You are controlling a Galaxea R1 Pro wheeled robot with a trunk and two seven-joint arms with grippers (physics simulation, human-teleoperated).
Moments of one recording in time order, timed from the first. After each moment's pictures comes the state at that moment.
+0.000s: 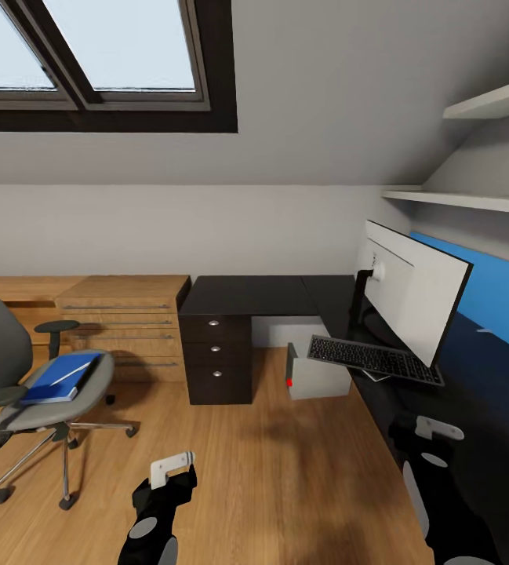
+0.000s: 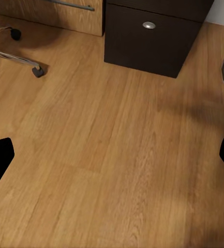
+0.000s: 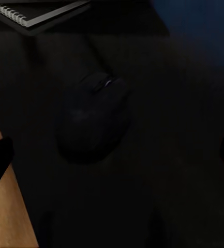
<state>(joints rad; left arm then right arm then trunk) -0.08 -0.14 -0.15 -1.31 0.18 0.32 0.46 -0.42 -0.01 -0.35 -0.97 0.08 0.26 -0.23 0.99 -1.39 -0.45</state>
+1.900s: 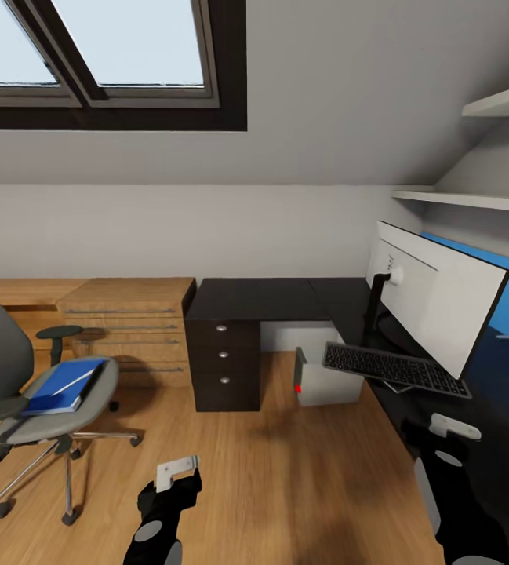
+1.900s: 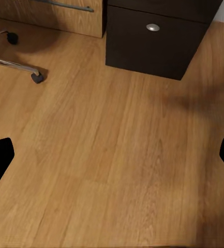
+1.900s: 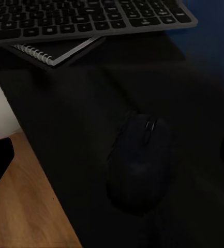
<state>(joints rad) -0.08 -0.14 -0.18 -1.29 0.18 0.32 0.46 -0.42 -0.03 -0.39 -1.01 0.06 0.26 -0.24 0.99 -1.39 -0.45</state>
